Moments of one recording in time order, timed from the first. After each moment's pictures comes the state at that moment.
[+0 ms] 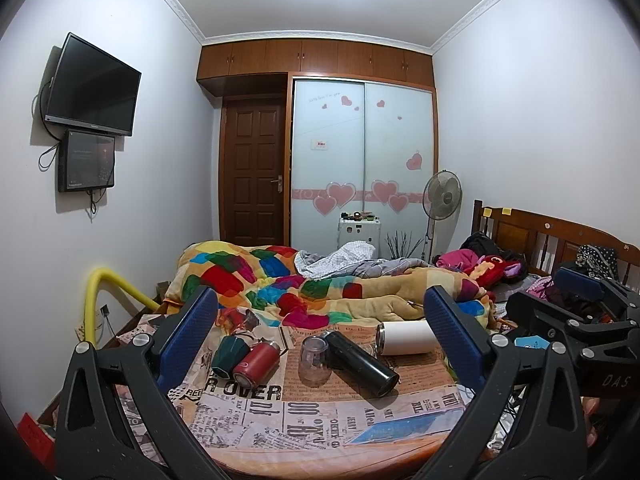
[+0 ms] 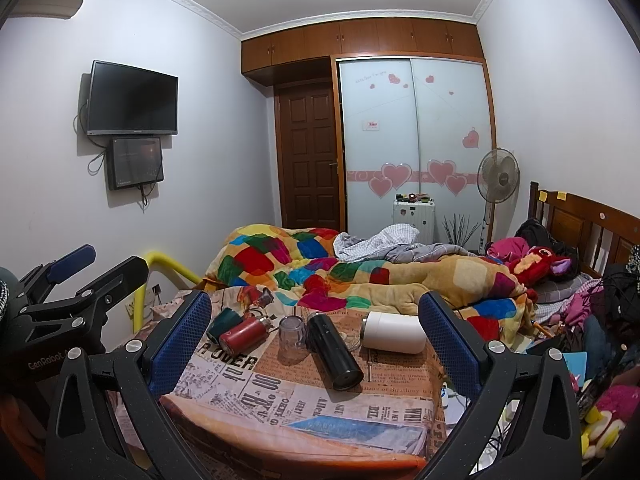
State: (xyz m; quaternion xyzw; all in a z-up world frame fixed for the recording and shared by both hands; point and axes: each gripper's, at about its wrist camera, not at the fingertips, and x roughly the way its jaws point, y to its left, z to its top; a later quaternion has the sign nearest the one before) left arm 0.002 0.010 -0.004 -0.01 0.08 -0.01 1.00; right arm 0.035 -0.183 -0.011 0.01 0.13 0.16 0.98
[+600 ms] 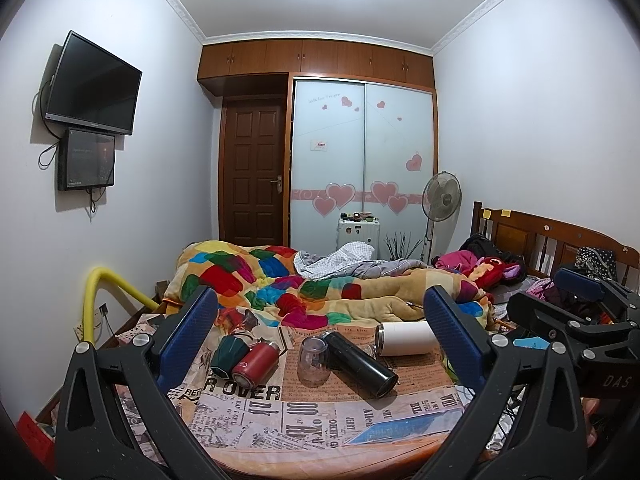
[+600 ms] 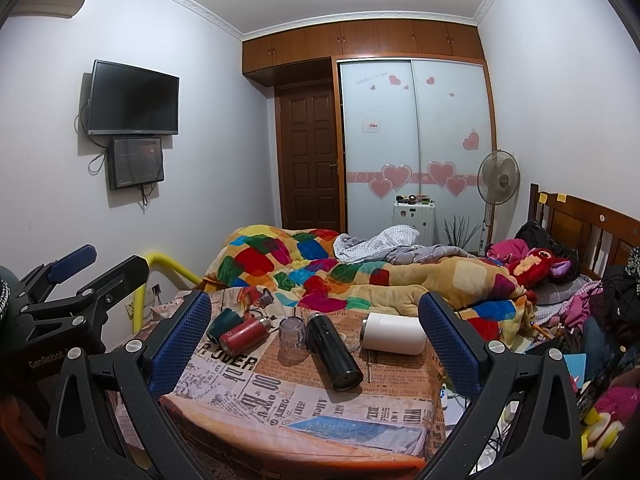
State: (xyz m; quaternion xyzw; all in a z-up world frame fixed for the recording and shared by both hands) left arm 0.001 0.008 -0.003 -0.01 0.08 -0.01 1.00; right arm 0.036 -0.180 -0.014 0.01 0.13 0.16 0.98
